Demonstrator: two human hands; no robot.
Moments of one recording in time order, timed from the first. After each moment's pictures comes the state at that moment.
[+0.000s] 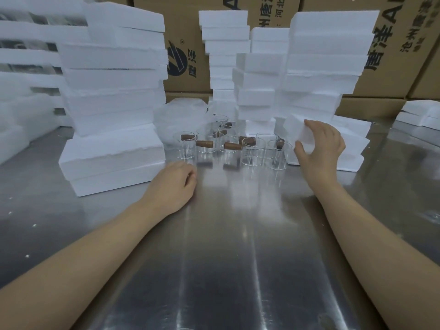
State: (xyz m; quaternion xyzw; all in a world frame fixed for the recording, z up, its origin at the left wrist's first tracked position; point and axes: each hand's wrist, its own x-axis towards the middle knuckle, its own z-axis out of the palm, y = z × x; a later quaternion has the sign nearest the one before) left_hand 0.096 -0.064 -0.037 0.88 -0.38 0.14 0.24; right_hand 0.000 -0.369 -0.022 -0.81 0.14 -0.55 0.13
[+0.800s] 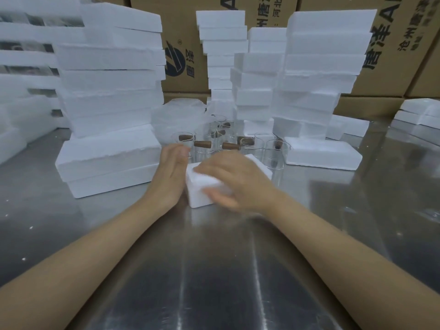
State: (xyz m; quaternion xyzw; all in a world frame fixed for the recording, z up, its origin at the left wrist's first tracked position) left_hand 0.089 -0.069 -0.032 0.77 -0.33 0.08 0.54; right_hand 0.002 -0.232 -0.009 -0.84 -0.33 -0.43 0.04
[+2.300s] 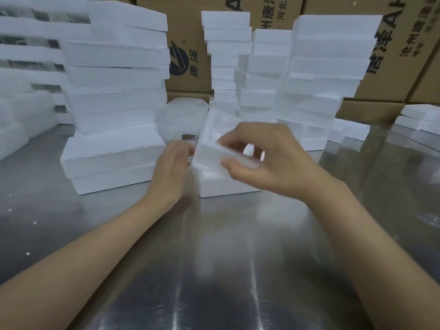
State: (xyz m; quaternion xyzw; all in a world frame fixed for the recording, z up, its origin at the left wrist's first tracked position) left_hand 0.082 -0.071 -0.019 0.76 -0.32 0.17 0.54; right_hand -0.058 -0.220 0.068 -0.91 -0.20 -0.30 0.20
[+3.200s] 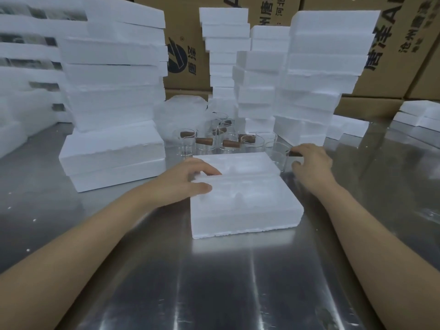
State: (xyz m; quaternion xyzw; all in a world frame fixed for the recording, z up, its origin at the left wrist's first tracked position) left_hand 0.079 -0.057 -0.011 0.80 -0.45 -0.11 0.37; right_hand -0.016 -0.360 -0.022 -0.92 0.24 -0.28 0.14
